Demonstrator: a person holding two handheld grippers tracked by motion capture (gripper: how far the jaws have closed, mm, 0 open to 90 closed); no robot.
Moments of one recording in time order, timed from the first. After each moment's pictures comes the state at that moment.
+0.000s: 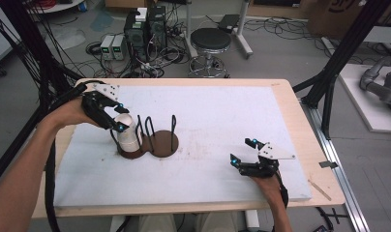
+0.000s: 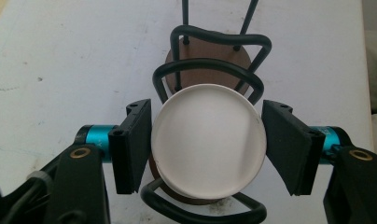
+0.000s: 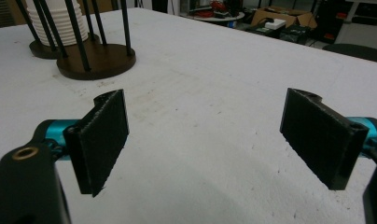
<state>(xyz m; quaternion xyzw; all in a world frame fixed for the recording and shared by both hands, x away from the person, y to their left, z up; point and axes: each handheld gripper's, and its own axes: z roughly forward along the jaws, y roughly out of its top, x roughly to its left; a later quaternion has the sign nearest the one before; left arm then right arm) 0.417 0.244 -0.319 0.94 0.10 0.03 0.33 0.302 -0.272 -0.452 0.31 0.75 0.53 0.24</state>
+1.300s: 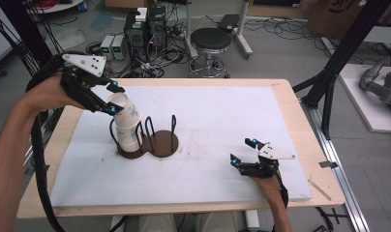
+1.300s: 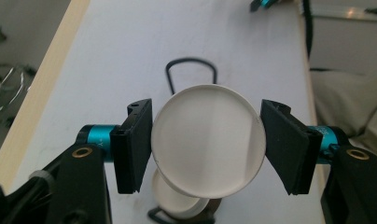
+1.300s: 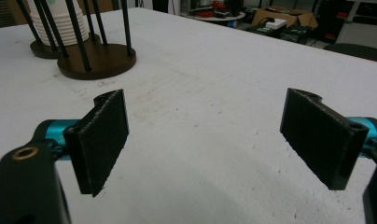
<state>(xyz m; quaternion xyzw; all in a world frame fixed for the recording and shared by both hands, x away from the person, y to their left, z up) 0.381 0.240 -0.221 0.91 0.05 0.06 0.40 0.302 -0.272 -0.452 0.31 0.75 0.53 0.24</state>
